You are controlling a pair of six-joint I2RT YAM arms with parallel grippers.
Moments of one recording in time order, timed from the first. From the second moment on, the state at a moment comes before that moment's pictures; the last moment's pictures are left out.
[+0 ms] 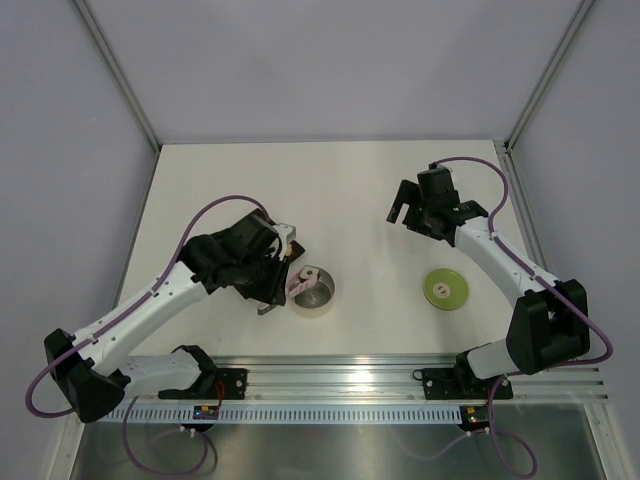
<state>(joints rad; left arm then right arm) -0.76 1.13 1.11 -1.08 0.13 -0.39 0.32 1.44 1.11 -0.48 0.10 0.61</state>
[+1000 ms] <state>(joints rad) -0.77 1.20 1.08 -1.04 0.16 -0.39 0.32 1.44 1.10 -0.48 0.10 0.61</state>
